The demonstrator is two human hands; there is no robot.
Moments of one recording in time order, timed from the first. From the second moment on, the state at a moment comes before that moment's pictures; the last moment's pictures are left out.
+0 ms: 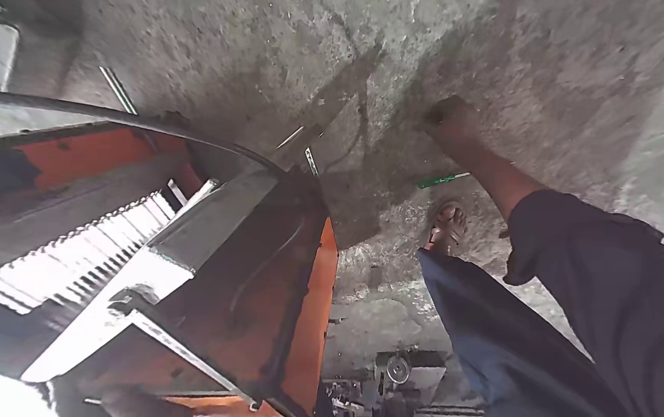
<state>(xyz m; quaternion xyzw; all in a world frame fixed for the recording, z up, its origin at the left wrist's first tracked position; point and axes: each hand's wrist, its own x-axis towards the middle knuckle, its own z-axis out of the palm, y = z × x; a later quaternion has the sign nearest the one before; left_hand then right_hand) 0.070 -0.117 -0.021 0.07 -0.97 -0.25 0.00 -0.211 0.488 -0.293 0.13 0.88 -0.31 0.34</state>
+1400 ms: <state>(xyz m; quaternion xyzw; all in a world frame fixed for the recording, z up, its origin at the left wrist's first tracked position) 0.024 -0.024 -0.009 0.29 -0.95 -0.06 -0.08 -0.092 0.316 -0.224 0.25 0.74 -0.36 0.51</state>
